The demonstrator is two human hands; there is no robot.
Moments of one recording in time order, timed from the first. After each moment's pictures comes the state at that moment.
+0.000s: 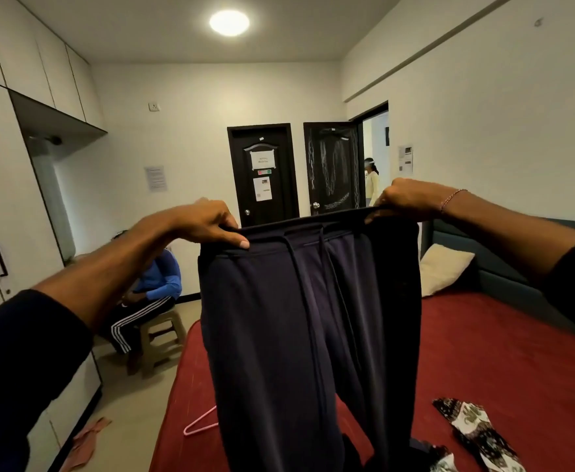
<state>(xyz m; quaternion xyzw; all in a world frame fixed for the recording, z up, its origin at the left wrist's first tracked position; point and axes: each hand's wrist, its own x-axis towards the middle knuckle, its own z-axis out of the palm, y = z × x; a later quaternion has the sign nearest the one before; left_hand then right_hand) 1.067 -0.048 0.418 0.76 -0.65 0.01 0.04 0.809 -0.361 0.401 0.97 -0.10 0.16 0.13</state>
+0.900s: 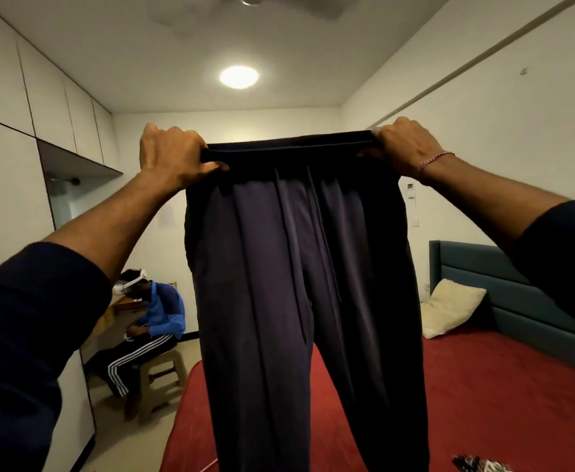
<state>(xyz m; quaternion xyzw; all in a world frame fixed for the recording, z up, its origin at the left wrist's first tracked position) 1.062 -0.053 0.546 0.75 -0.34 0.56 0.03 0.812 -0.349 0.528 0.83 -0.24 0.45 0.22</state>
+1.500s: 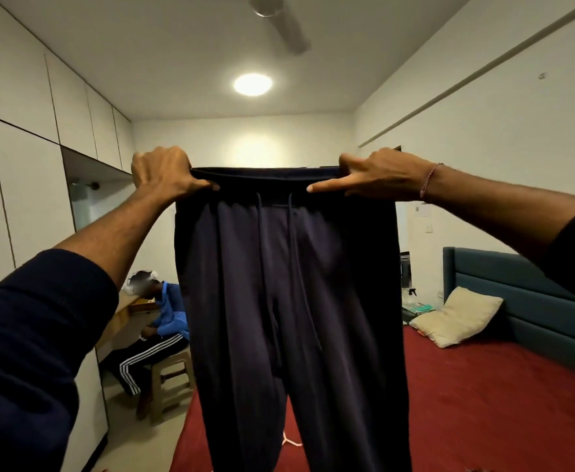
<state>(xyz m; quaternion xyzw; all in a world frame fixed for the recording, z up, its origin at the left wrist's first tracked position) 1.088 -0.031 0.545 0.85 -0.27 0.44 0.12 0.820 -0.309 0.517 0.81 0.04 0.31 0.49</state>
